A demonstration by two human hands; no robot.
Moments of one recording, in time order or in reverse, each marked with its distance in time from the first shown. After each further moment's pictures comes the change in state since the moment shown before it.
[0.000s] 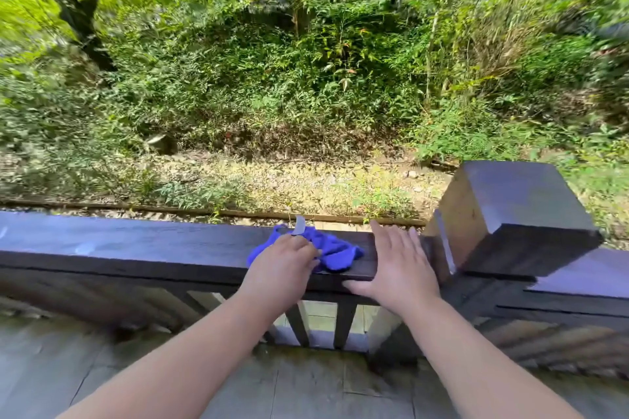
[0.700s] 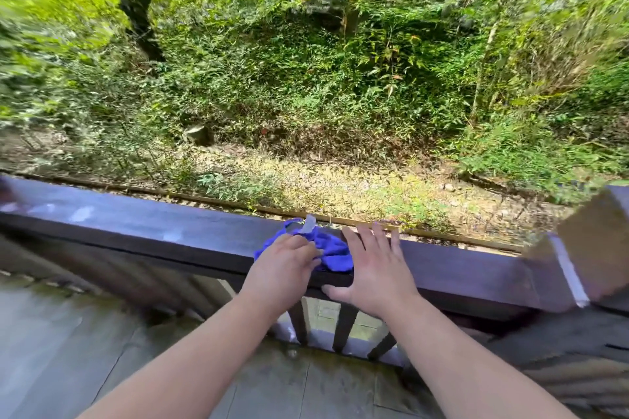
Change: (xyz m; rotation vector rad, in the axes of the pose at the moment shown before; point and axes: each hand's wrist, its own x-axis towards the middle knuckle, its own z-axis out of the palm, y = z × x) left_hand -0.059 -0.137 -0.042 -0.078 0.103 -0.122; right_hand 0.046 -0.184 0.031 -0.073 -0.100 -0.206
